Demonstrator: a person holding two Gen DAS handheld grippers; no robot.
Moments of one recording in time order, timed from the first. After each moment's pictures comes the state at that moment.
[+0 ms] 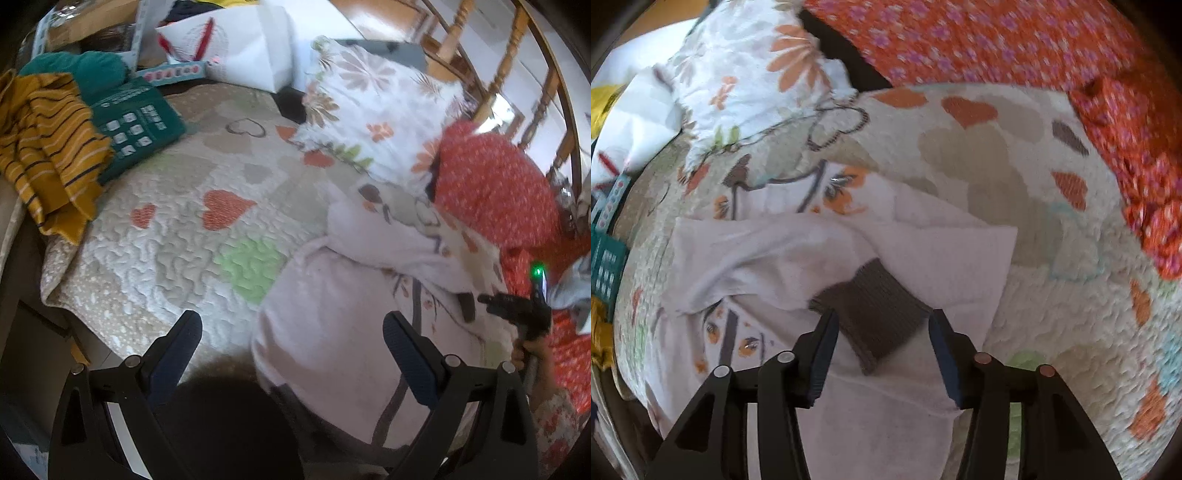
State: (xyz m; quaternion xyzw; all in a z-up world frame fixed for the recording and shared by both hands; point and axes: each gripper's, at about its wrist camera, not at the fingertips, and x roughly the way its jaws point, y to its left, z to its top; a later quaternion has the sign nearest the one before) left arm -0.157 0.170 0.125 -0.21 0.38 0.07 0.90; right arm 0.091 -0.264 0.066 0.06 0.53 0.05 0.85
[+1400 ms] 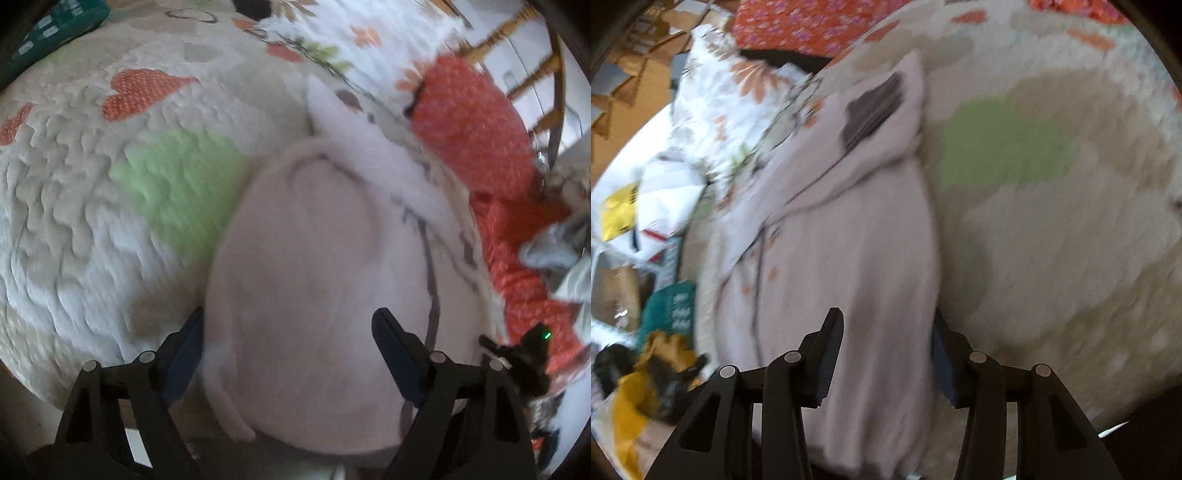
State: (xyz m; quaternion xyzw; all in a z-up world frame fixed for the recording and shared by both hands) left arm -0.091 0.177 -0.003 -0.25 0.49 -0.09 0.83; right arm -0.080 -0.309 0.005 0.31 0.53 0.10 0.79
